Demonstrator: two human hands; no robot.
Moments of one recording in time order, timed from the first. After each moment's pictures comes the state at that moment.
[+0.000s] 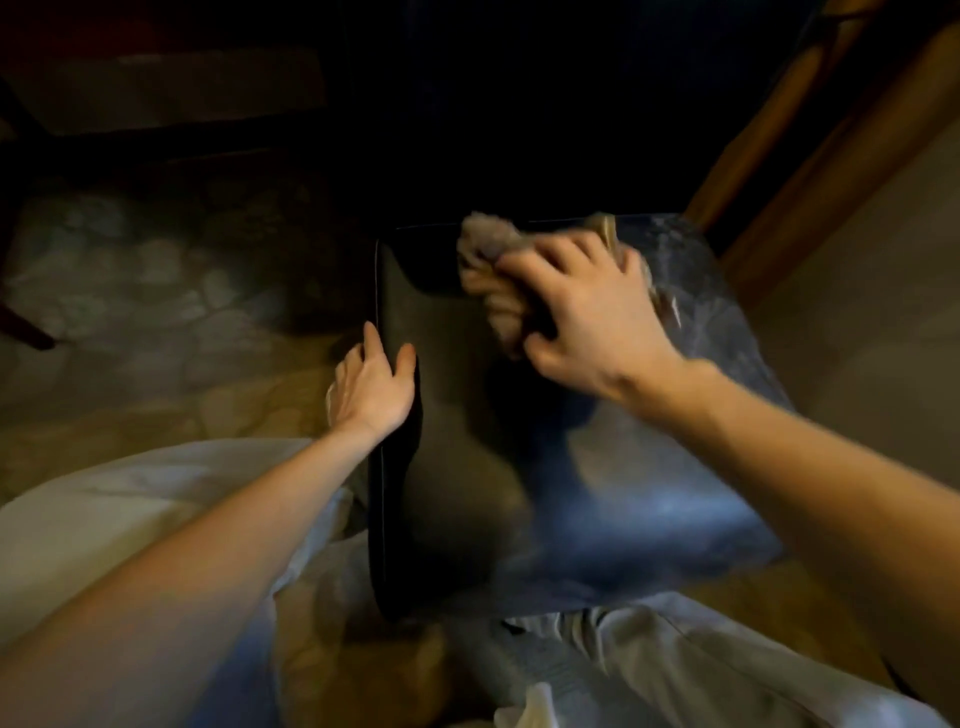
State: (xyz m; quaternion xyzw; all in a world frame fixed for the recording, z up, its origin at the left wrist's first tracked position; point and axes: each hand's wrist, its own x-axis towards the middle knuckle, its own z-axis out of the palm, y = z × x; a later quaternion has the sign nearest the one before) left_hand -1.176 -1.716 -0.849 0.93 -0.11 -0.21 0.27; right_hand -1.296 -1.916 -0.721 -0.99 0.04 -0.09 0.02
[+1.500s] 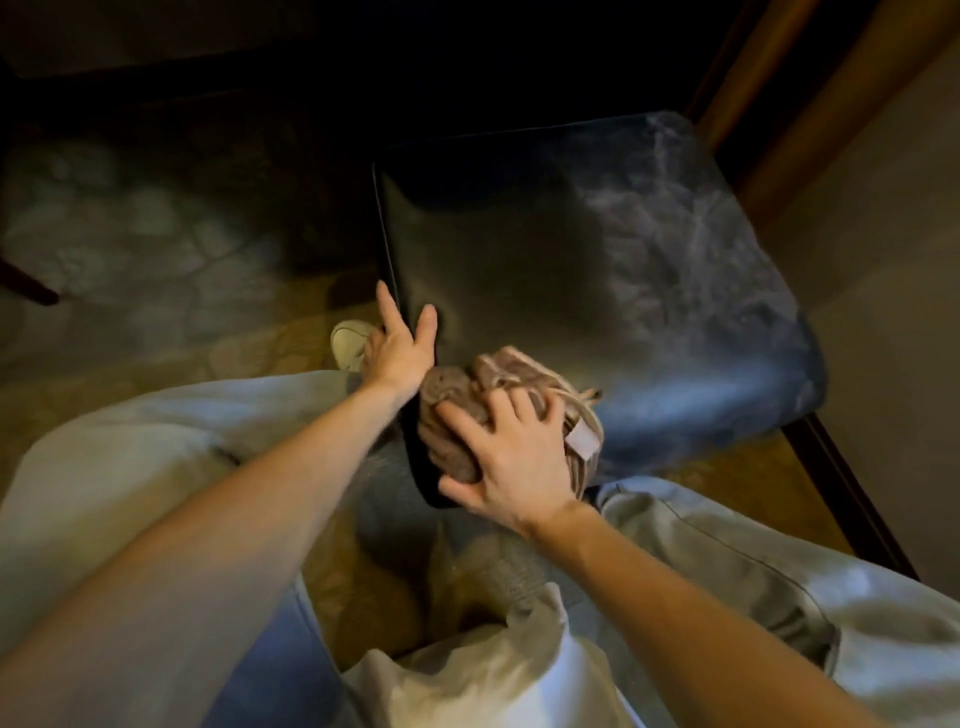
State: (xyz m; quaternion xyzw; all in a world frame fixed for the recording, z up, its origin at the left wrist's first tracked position) left_hand -1.223 -1.709 -0.860 0.90 -0.05 -0.26 0.36; right_hand -1.401 -1.786 -0.844 -0.99 0.04 -0.07 0.08
